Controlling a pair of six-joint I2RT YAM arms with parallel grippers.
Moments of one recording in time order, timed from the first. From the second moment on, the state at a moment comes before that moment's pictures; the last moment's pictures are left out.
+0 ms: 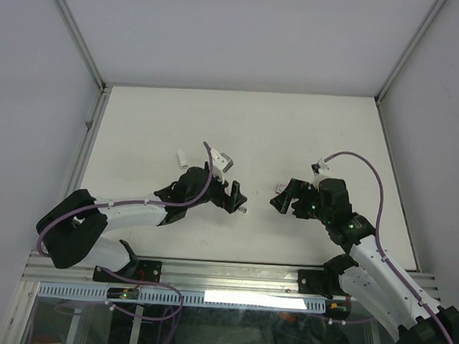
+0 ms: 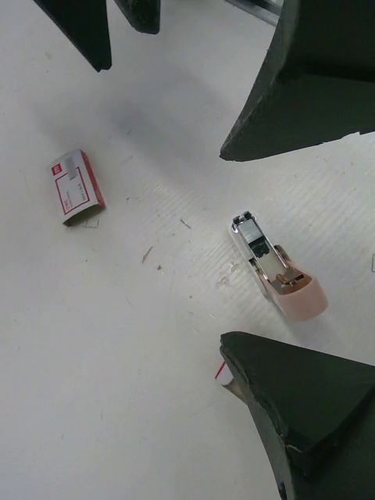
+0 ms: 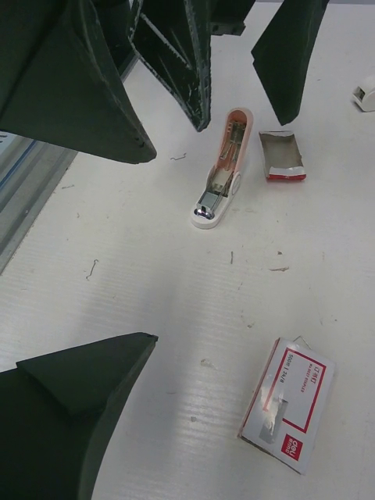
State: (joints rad) left arm -0.85 1.36 0.55 0.44 0.01 -0.31; right arm 0.47 0.71 0.45 -0.35 -0.18 0.60
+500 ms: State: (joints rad) left arm -0.81 1.50 0.56 0.49 0.30 -0.27; right arm 0.47 0.71 0.45 -0.35 -0.19 0.60
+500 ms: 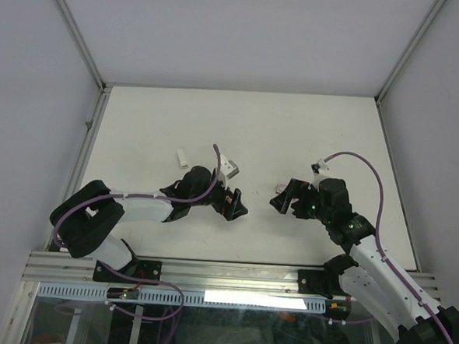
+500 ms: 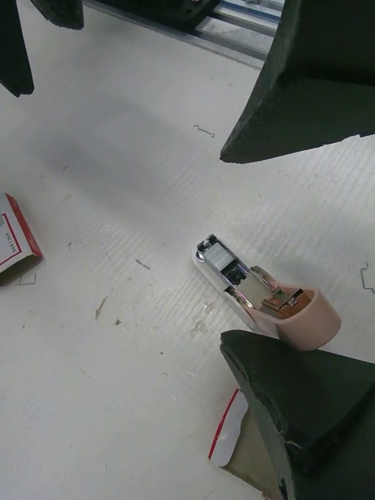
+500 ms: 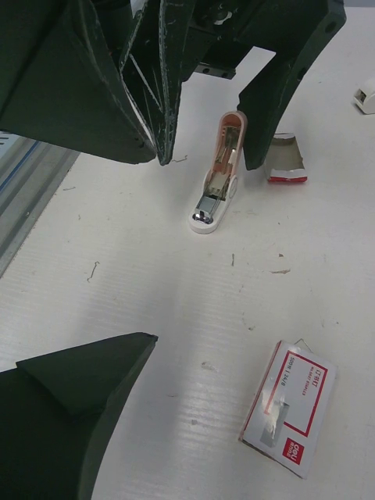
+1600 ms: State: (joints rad) left arm -0.81 1.25 0.41 0.43 0.24 -0.23; right arm 0.47 0.98 0.44 -0.17 -0.32 0.64
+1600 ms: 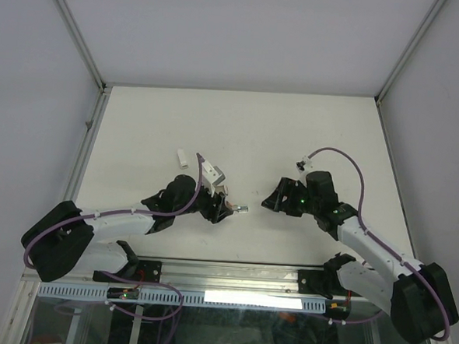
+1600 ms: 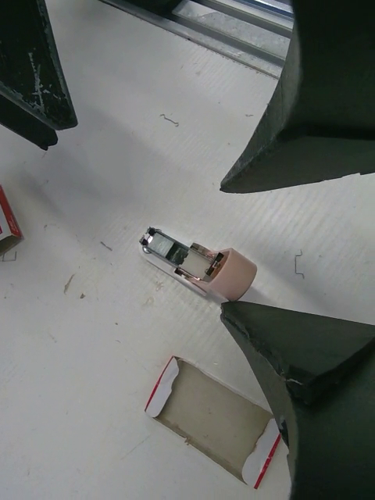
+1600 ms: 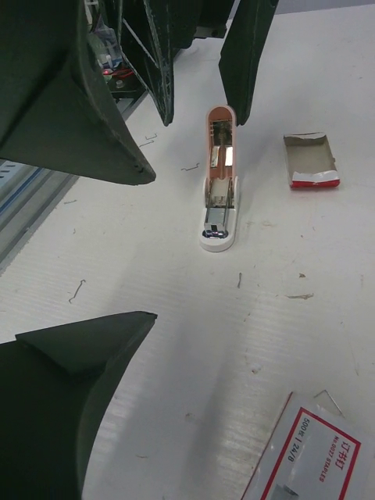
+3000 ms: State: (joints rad) left arm -1.01 1.33 0.47 0.37 -0.04 -0.10; right arm 0.48 1.06 0.44 -0.10 -0.35 0.63
